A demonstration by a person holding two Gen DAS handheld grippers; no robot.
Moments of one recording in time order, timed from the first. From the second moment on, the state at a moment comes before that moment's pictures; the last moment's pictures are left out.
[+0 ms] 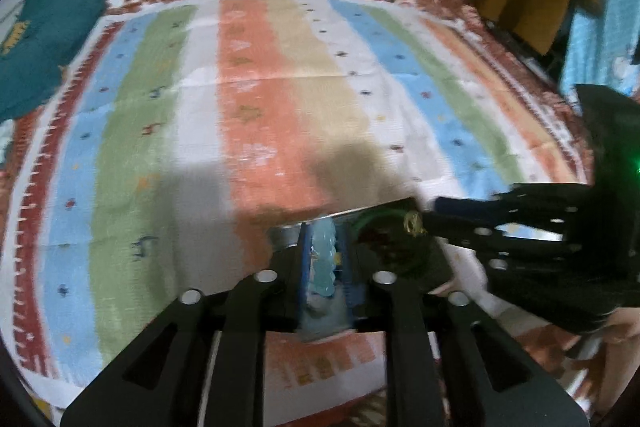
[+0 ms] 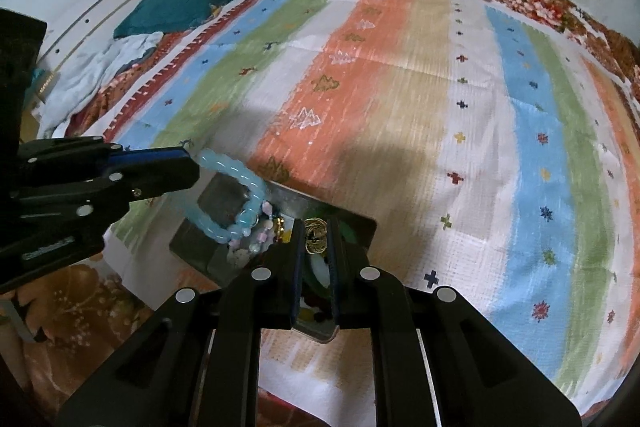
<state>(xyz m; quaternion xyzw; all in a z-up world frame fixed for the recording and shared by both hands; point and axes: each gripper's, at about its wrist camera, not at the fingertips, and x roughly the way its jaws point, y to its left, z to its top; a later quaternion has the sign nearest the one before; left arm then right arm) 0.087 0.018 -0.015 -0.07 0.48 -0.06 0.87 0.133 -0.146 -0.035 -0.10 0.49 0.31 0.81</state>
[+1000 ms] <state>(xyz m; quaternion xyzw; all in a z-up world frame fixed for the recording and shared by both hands) 0.046 0.020 -0.024 -0.05 0.48 -0.03 0.88 0.094 -0.198 -0.025 -0.08 0.45 0.30 0.84</state>
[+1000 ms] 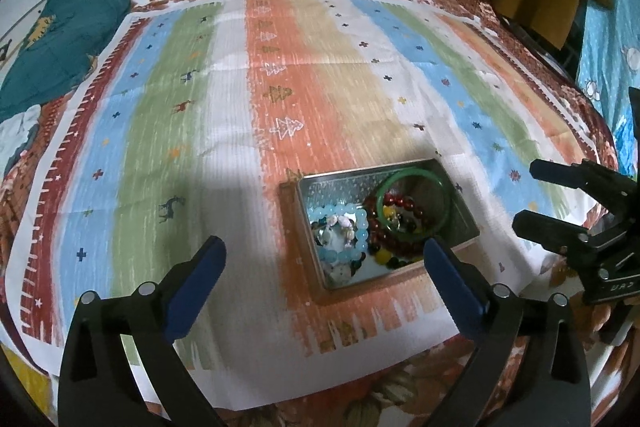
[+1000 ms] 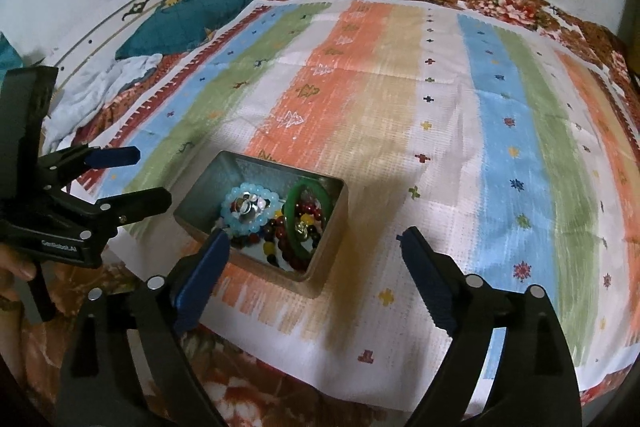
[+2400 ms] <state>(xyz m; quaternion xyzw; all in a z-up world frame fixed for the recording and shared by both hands) -0.018 -0.009 -0.010 -0.02 0.38 -0.03 0.93 0.032 -0.212 -0.003 -0.09 0.35 0.31 0.88</state>
